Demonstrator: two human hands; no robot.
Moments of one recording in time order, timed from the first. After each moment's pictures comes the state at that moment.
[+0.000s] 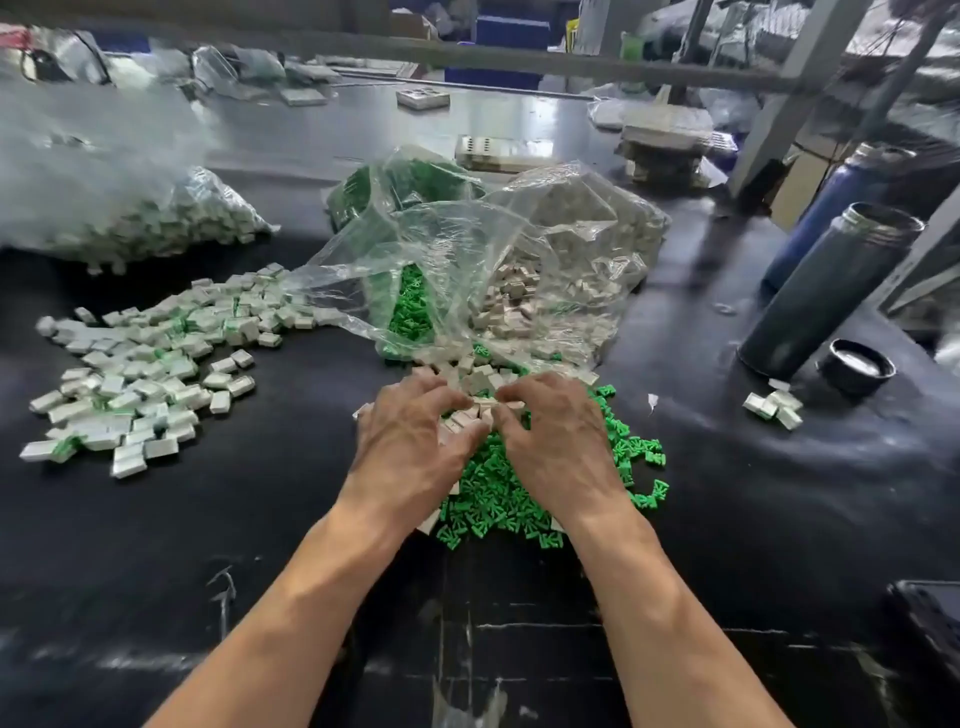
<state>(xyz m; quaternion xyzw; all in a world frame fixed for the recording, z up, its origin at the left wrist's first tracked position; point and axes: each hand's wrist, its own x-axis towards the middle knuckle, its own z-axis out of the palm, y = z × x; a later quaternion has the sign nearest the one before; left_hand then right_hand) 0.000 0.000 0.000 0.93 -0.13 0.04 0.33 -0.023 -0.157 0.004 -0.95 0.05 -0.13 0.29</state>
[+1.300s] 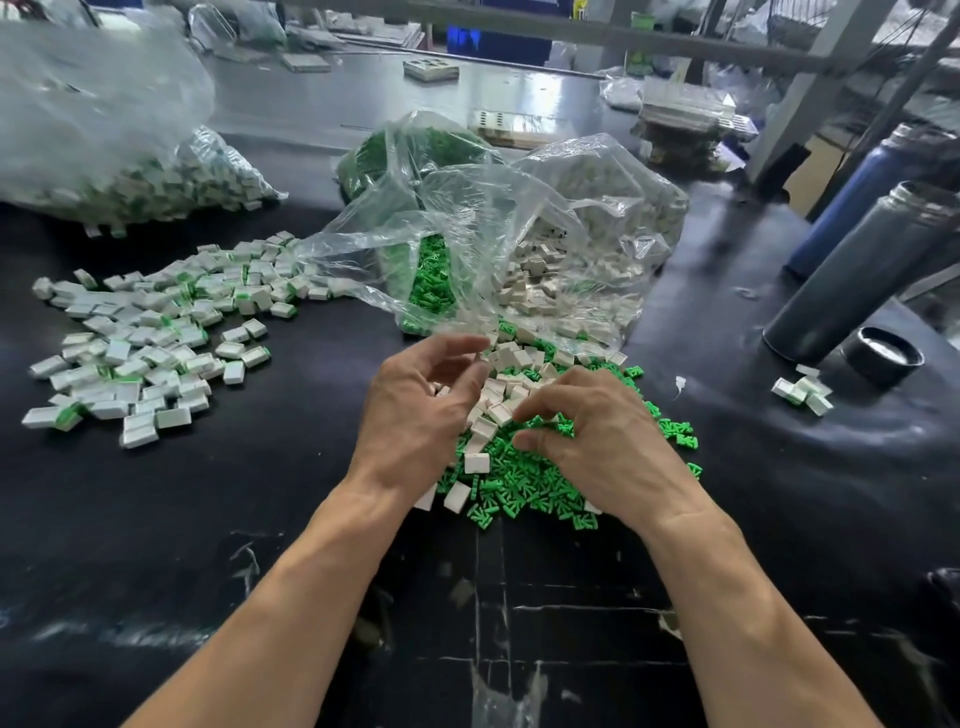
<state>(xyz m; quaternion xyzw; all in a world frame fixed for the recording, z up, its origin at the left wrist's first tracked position) 0.002 0.018 0.005 0.79 -0.11 0.04 0.61 -0.038 -0.171 0.006 -0.96 -0.02 -0.04 0.26</state>
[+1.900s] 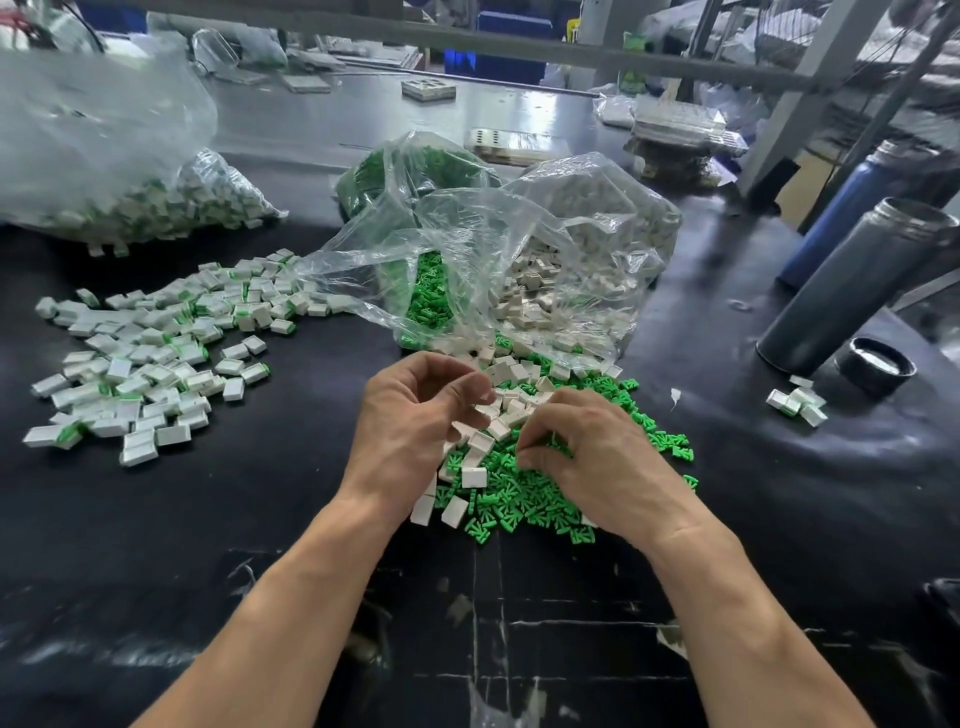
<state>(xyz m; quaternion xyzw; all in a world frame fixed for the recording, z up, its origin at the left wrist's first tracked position) 0.004 0.018 0.004 0.68 -0.07 -0.03 0.73 -0.041 -0.172 0.009 -0.97 -0.06 -0.01 0.26</state>
